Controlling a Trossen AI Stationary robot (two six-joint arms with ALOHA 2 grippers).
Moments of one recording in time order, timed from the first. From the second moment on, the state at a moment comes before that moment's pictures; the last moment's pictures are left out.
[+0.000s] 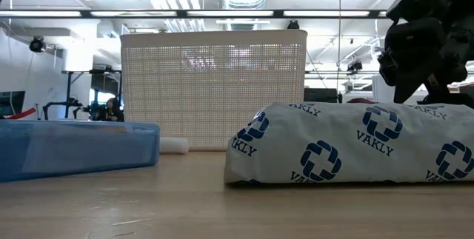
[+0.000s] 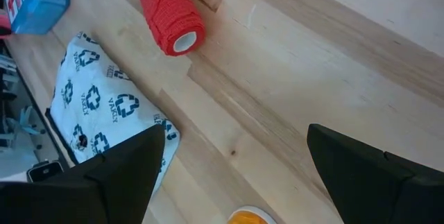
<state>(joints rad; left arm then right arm) -0.90 1.61 0.88 -0.60 0.39 -2.31 -0.03 0.82 0.31 -0.39 -0.21 1.11</state>
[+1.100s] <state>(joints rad) 0.71 1.28 1.19 -0.57 0.25 -0.47 -0.02 0.79 0.36 -0.39 -0.17 0.99</state>
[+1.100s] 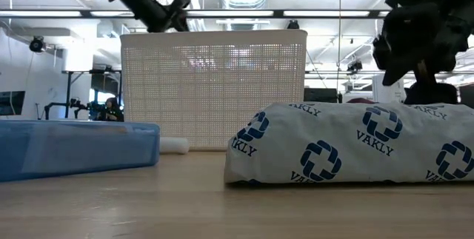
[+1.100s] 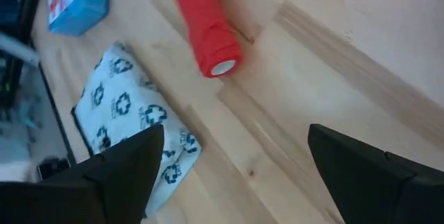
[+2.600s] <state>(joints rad) 0.14 1.08 1.30 -0.83 -0.27 -0.64 0.91 1.19 0.52 -0.67 0.47 1.43</state>
